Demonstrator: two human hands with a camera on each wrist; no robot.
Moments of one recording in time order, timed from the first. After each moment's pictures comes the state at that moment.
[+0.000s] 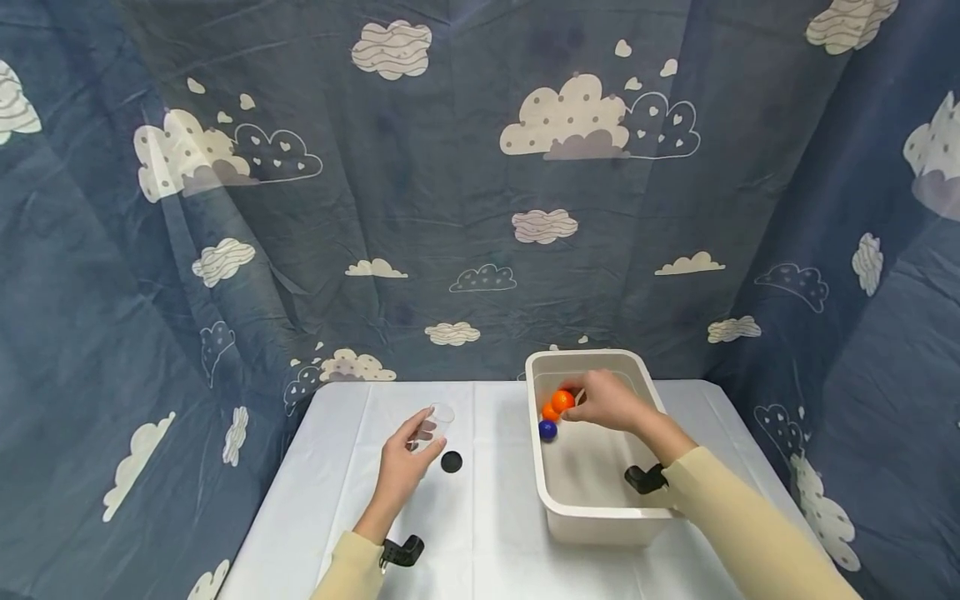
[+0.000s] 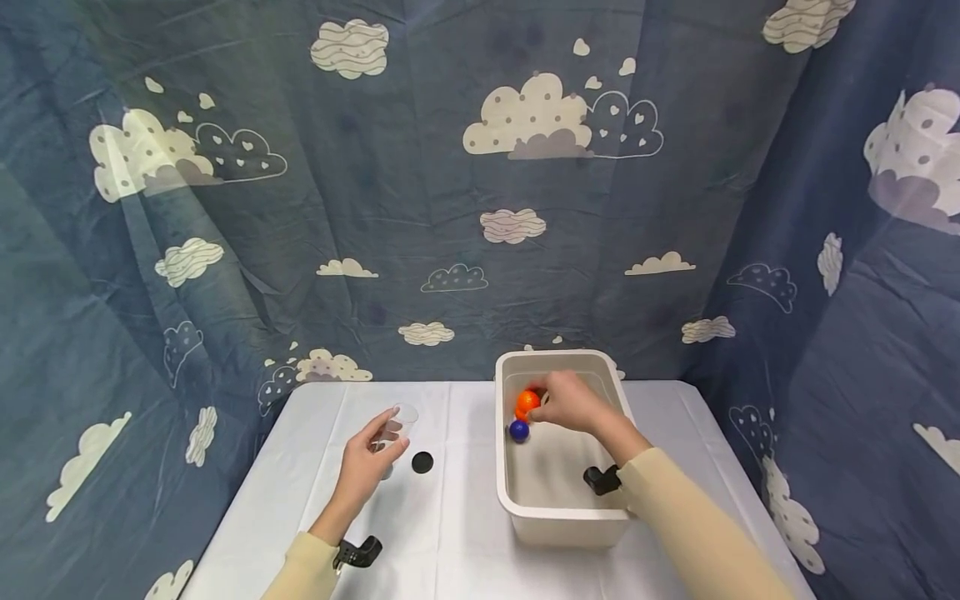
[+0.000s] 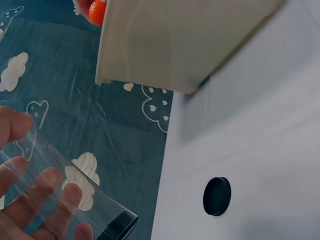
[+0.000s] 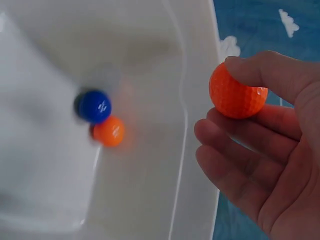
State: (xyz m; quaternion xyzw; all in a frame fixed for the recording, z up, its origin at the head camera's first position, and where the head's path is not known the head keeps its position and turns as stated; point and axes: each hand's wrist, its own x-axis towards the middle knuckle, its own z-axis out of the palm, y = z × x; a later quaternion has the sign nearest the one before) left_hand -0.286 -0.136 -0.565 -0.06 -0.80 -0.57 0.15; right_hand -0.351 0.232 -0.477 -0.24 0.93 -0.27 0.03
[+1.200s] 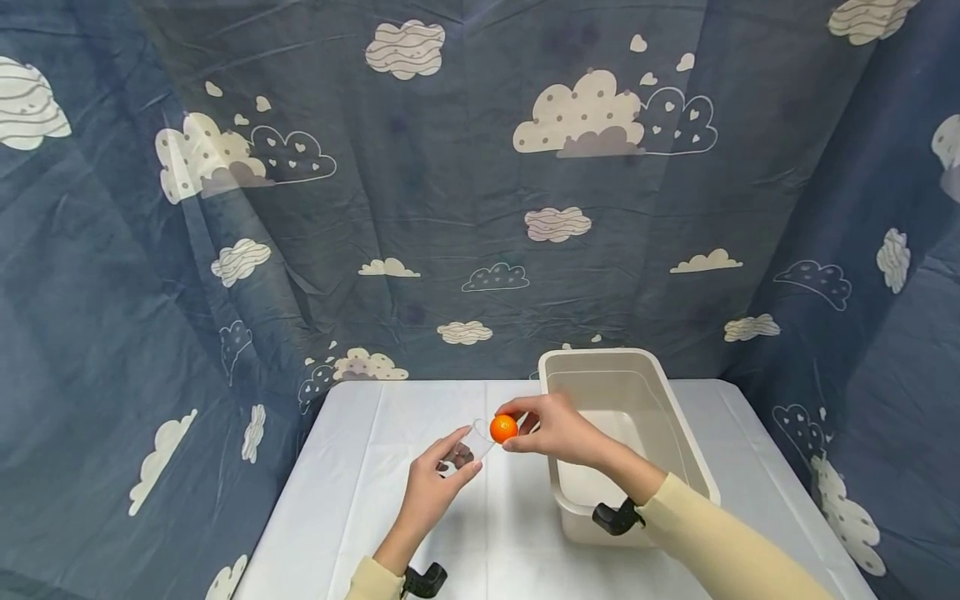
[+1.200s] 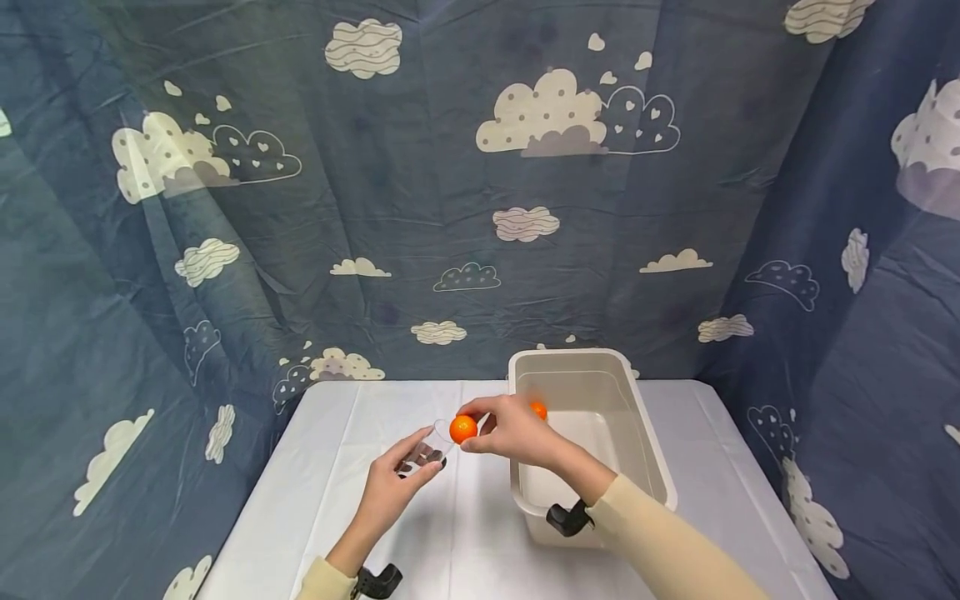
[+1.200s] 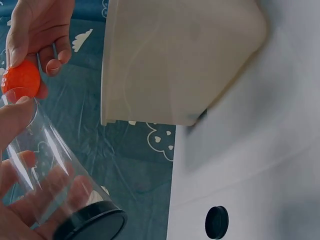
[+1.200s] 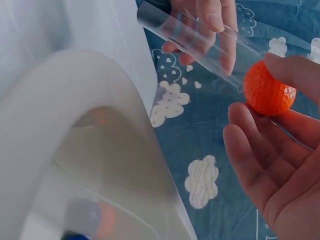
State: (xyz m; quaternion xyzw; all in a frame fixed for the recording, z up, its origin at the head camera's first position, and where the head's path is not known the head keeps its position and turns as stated) left_hand -0.248 -0.114 -0.558 -0.13 -0.83 -0.53 0.12; right_hand -0.294 0.131 -0.461 -0.31 0.86 -0.40 0.04
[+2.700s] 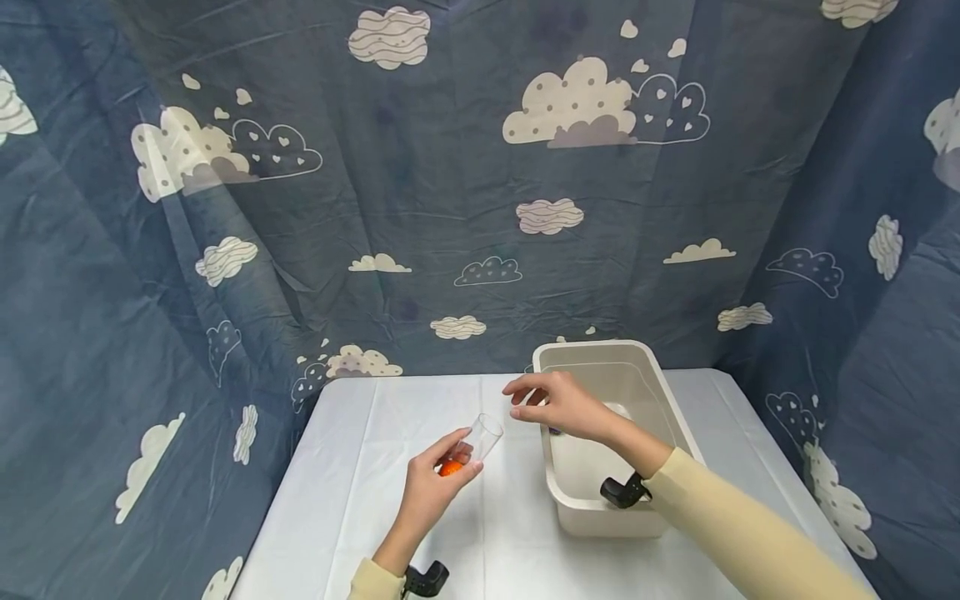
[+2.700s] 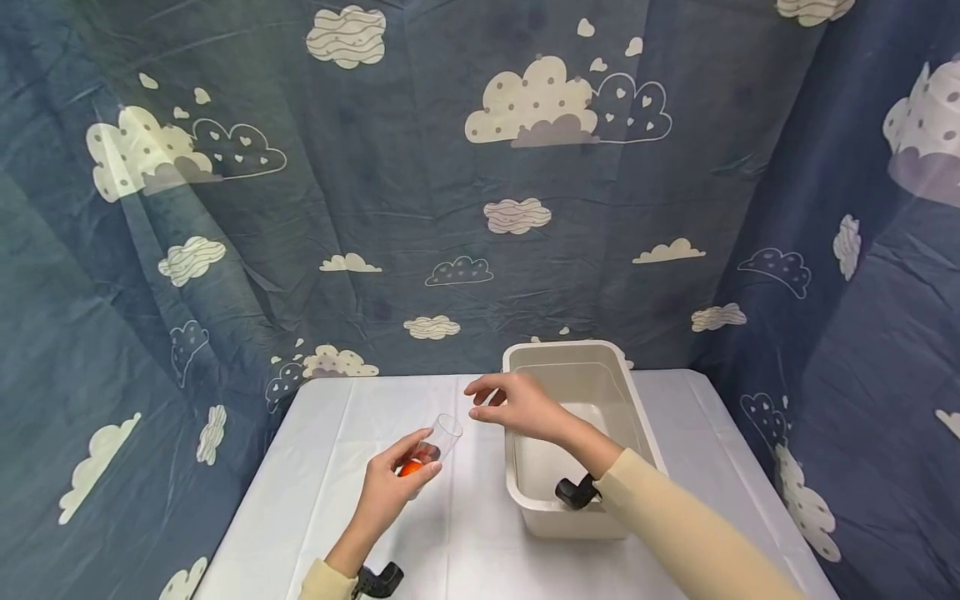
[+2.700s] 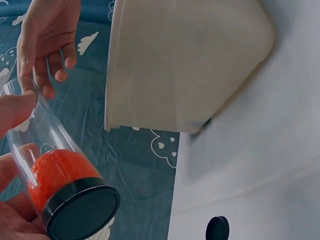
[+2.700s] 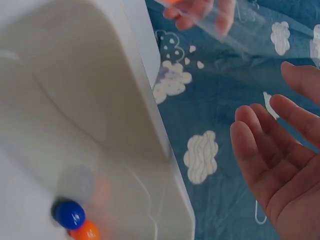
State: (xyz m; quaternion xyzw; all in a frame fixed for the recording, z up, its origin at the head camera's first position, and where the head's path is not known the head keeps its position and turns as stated) left_hand -0.242 -0.106 -0.552 -0.12 -0.79 -0.59 0.11; right_hand -0.316 0.156 -0.454 -0.33 0.85 -0.41 0.03
